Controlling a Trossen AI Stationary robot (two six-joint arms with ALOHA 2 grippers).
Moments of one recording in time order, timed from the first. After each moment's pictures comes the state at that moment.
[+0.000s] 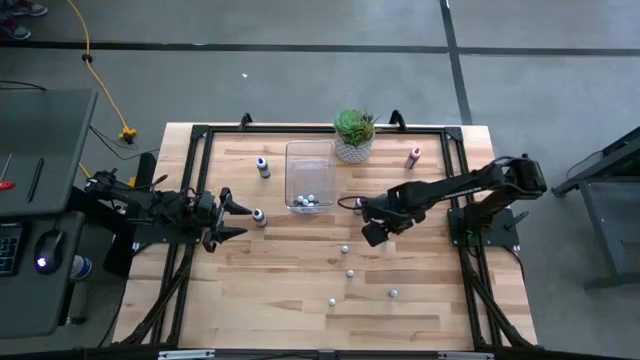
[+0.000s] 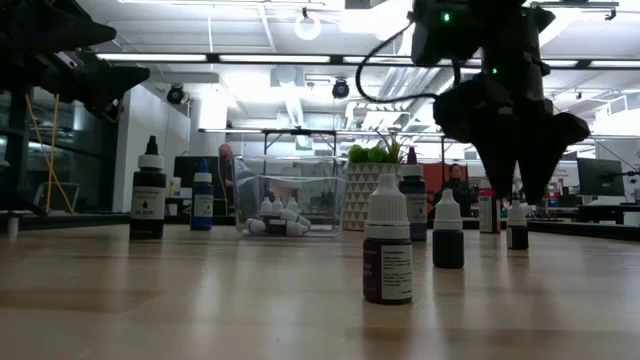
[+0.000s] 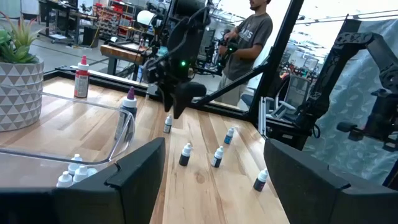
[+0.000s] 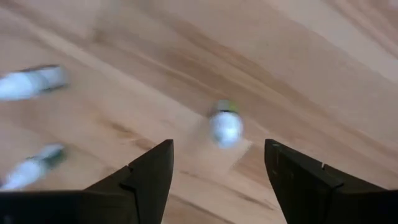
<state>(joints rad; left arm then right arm) -0.37 0.01 0.01 0.05 -0.27 -0.27 0.05 1.56 0.96 -0.86 -0.13 1.15</state>
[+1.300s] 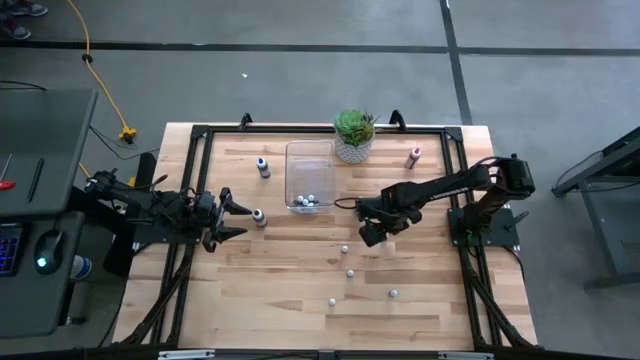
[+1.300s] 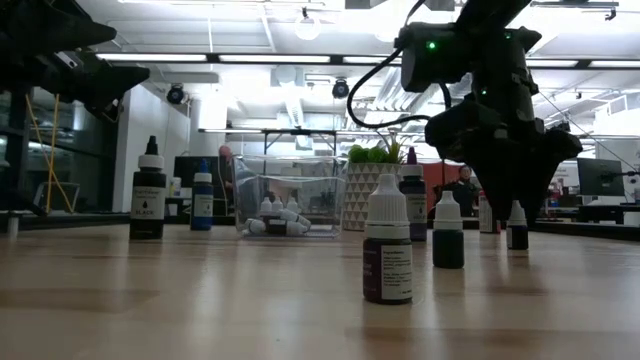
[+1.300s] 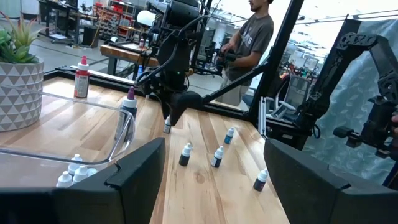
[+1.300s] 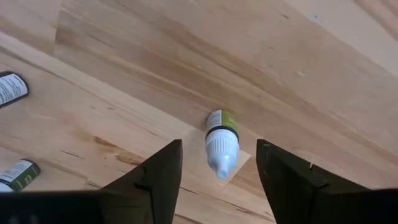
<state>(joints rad) -0.37 0.01 0.01 0.05 -0.27 -0.27 0.01 1.64 0.97 -0.83 -0.17 1.12</state>
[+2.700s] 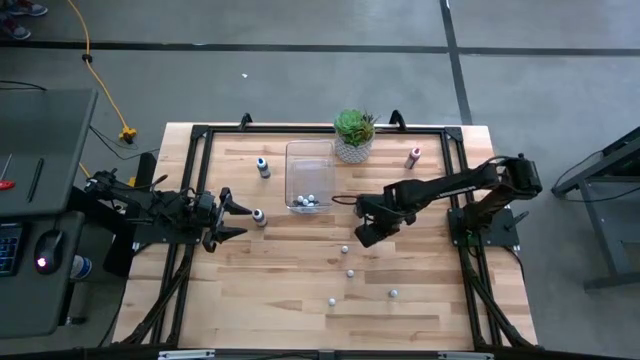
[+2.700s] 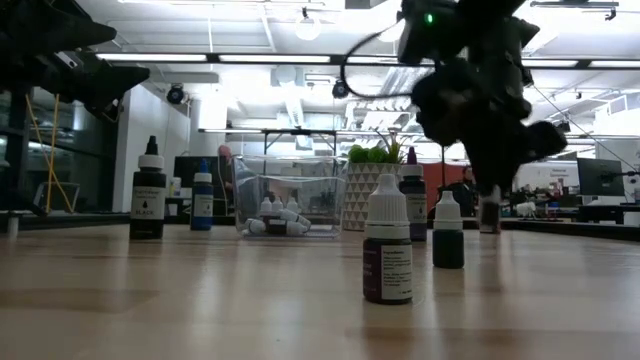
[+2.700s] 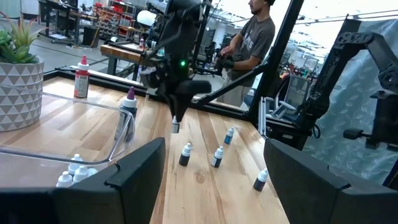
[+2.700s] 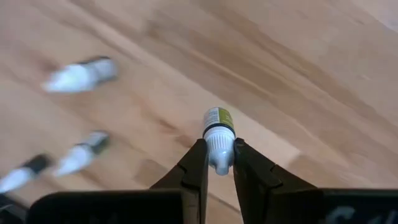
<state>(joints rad) -0.37 0.01 0.01 0.05 -0.27 -0.27 0.01 1.58 0.97 -0.73 -0.25 1.09</state>
